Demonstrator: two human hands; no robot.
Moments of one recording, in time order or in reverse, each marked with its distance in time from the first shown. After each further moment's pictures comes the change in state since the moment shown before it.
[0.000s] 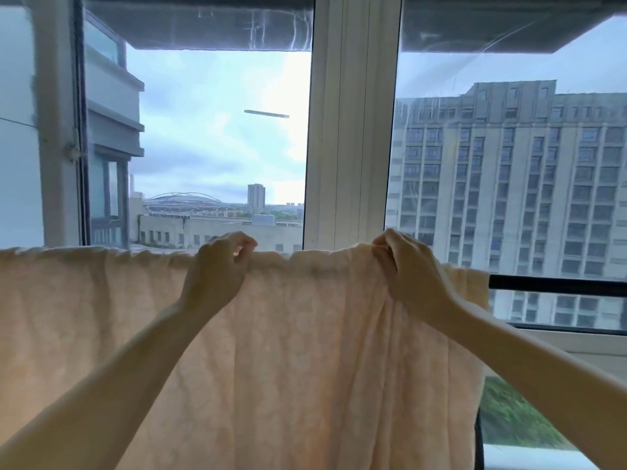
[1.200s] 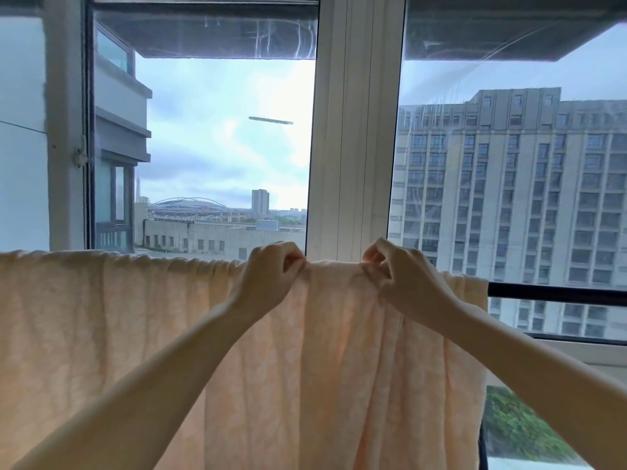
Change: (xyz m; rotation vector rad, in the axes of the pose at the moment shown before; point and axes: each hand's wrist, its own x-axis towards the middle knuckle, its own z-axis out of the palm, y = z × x) left_hand 0.003 0.043 0.034 -0.086 -0.104 0.150; right_hand 0.005 -0.012 -0.003 0.029 -0.168 0.034
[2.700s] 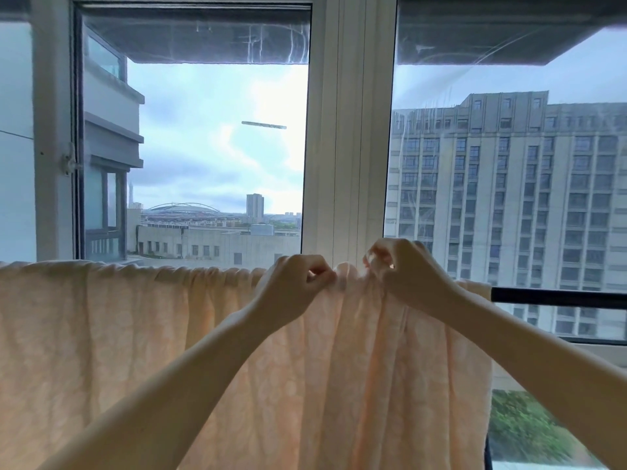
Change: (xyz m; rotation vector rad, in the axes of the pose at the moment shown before) left_hand 0.005 0.025 0.017 -0.080 -0.141 0.054; right_hand 0.017 0.007 -0.007 0.064 -0.028 0.056
